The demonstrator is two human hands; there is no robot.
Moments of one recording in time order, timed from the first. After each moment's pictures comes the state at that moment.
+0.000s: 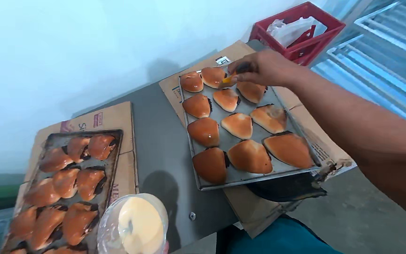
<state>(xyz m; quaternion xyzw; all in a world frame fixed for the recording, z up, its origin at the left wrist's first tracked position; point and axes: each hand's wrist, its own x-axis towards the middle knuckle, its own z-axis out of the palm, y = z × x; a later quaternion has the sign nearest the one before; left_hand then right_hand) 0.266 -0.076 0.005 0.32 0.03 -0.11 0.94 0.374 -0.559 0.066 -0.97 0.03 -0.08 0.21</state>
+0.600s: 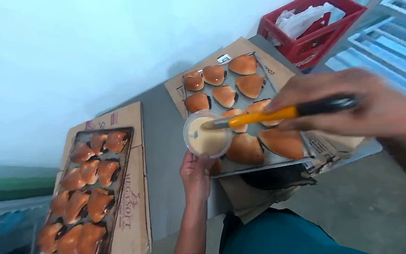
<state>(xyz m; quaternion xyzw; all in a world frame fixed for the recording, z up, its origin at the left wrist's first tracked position) 0.307 -0.234 -0.002 0.49 -0.04 -0.20 0.84 0.219 -0.495 0.116 -0.88 -0.20 -0.25 0.36</state>
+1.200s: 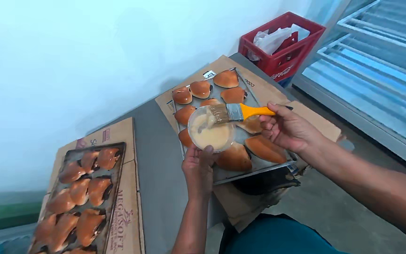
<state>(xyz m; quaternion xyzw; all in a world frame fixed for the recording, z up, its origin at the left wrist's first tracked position) 0.308 -0.280 0.023 0.51 -0.09 -0.23 0.82 0.212 -0.487 0.047 -0.33 0.38 -0.18 0.85</state>
